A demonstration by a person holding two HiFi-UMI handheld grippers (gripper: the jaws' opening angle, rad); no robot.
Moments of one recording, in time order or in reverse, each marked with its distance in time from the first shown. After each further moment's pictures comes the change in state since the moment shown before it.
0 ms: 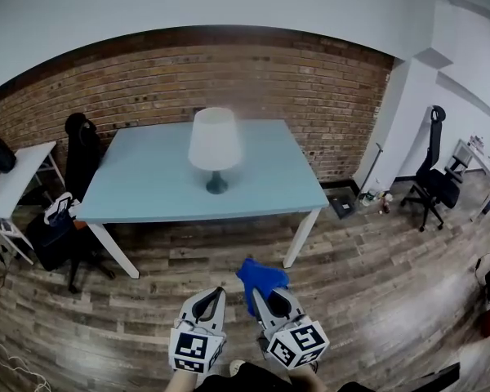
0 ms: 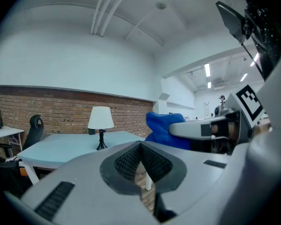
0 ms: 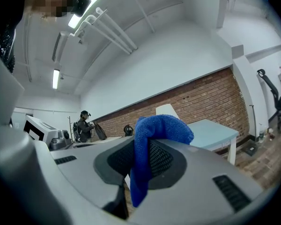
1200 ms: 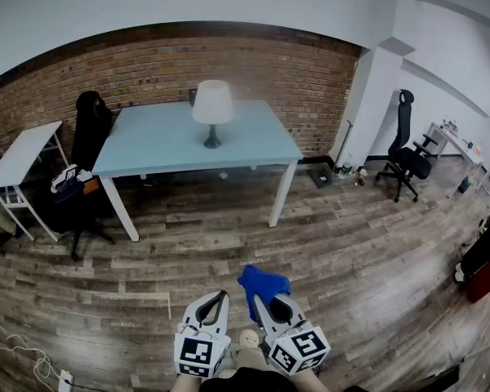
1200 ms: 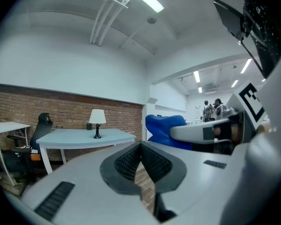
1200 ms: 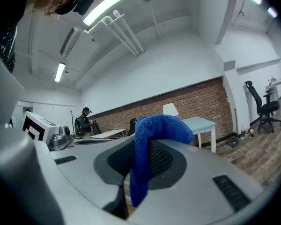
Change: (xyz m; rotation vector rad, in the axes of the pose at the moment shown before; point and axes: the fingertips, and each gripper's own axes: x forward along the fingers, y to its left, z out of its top) left arm -0.312 -0.163 -0.040 -0.022 -0.010 -0.060; right arm -0.281 0.221 -0.063 -0.032 0.047 -0.082
